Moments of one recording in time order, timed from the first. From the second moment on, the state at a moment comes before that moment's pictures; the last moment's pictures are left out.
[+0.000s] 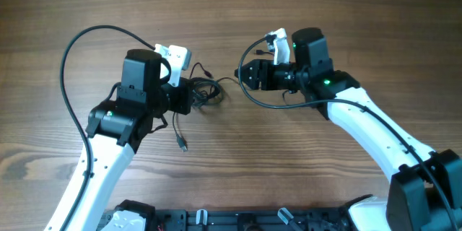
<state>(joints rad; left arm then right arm) -0.27 1.16 0.97 -0.66 0.24 -0.08 0.40 1.55 0.98 -0.17 -0.62 0.52</state>
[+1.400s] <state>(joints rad) -0.39 1.62 0.97 -0.59 0.12 -0.56 0.30 1.55 0.98 -0.30 -0.30 0.70</state>
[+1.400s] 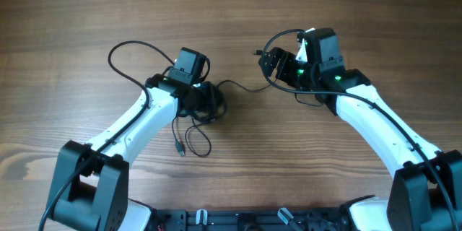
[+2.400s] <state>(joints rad) -0.40 1.27 1.15 -0.59 0.12 -0.54 0.30 1.55 0.98 -0.33 -0.42 0.63</state>
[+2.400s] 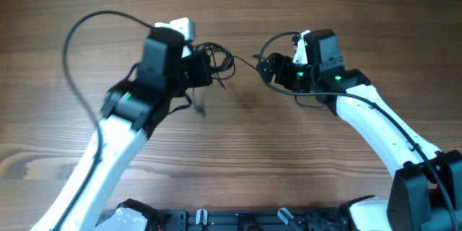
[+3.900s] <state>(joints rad) 0.08 1.02 1.15 -0.91 -0.21 -0.57 -0.44 1.55 0.98 -0.40 -0.77 0.56</state>
